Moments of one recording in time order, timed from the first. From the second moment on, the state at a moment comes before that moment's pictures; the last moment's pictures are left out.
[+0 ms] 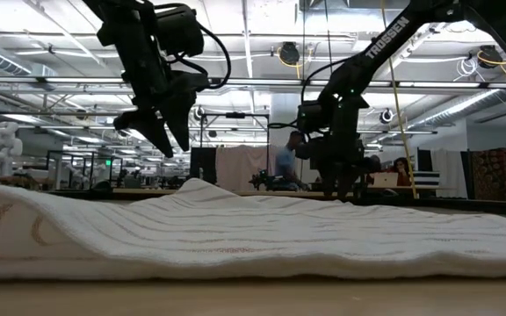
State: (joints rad) left arm 0.25 1.44 0.94 -0.61 -0.04 -0.75; right arm -0.69 1.98 1.35 -0.81 -0.14 0.45
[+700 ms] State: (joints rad) left arm 0.25 1.44 0.94 -0.62 -0.08 -0.72; right arm -0.67 1.90 1.35 -0.92 -0.13 0.42
